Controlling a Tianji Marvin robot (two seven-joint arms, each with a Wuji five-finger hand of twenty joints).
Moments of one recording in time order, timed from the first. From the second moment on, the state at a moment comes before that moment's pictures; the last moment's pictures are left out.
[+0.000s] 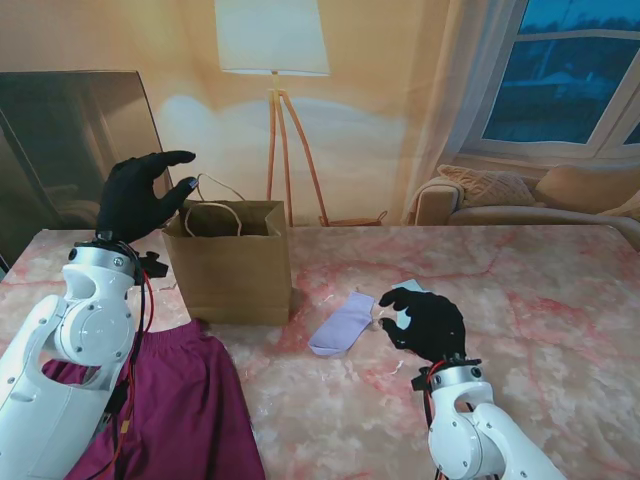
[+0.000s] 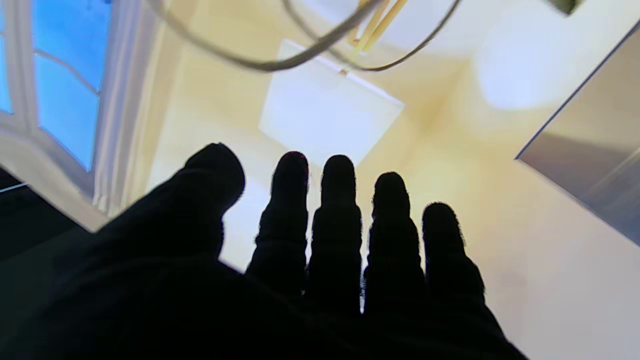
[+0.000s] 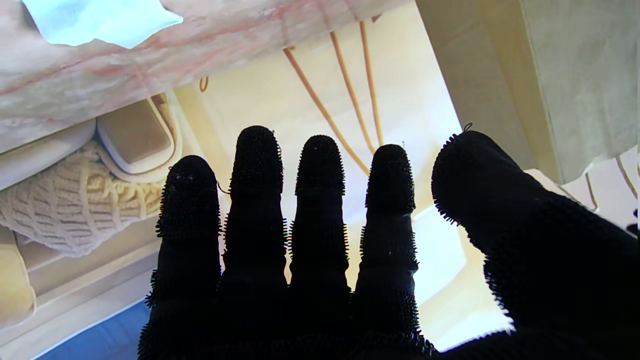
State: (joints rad) left arm 1.45 -1.15 -1.42 -1.83 0.64 0.00 0.22; right arm -1.66 -1.16 1.20 -1.62 -0.82 0.06 -0.50; left_hand 0.58 -0.28 0.66 -0.15 0.57 0.01 0.34 0.25 0.69 0.01 0.19 0.27 0.49 0.04 0.26 0.35 0.08 0.01 0.62 0.34; right_hand 0.33 -0.75 1.20 -0.23 0.76 -0.21 0.65 0.43 1.01 -0.05 0.50 0.32 0.98 0.05 0.41 0.53 0.57 0.12 1.14 0.50
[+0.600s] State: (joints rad) left arm 1.59 -1.15 -1.21 -1.95 0.65 -0.20 0.32; right arm -1.66 -1.15 1.24 -1.64 -0.85 0.10 -0.42; left_hand 0.62 -0.14 0.37 -0.15 0.60 0.04 0.29 0.25 0.69 0.03 0.17 0.26 0.49 0.06 0.23 0.33 0.13 0.01 0.62 0.33; right_hand 0.33 -0.73 1.19 -0.23 0.76 -0.21 0.65 0.43 1.01 -0.05 0.50 0.32 0.98 0.05 0.41 0.53 0.57 0.12 1.14 0.50
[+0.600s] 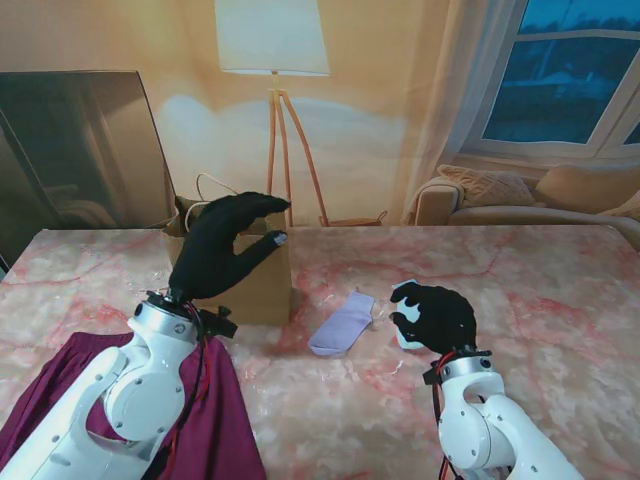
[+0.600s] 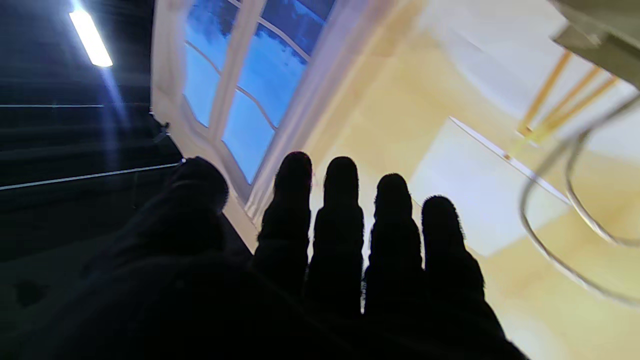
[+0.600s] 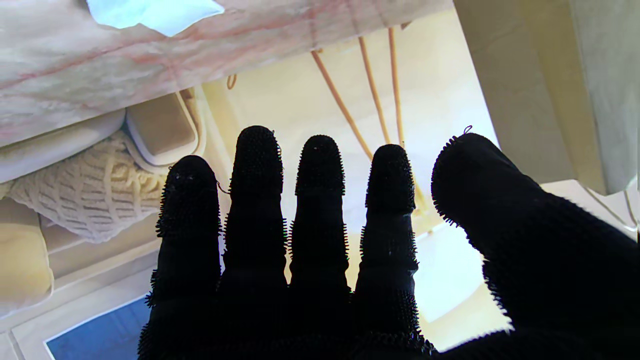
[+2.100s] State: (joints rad) left arm 1.51 -1.21 -0.94 -1.47 0.45 -0.46 0.36; right arm -0.98 -1.21 0.74 -0.81 -0.66 0.20 -0.37; left_hand 0.62 -0.12 0.33 -0.10 0.60 0.05 0.28 0.27 0.69 0.04 0.17 0.26 0.50 0.07 0.23 0.34 0.13 0.02 0.64 0.33; right_hand 0.66 -0.43 1.20 -0.18 0.60 -0.23 0.72 0.39 0.82 -0.08 0.44 0.28 0.82 -0.03 0.28 0.36 0.52 0.10 1.05 0.50
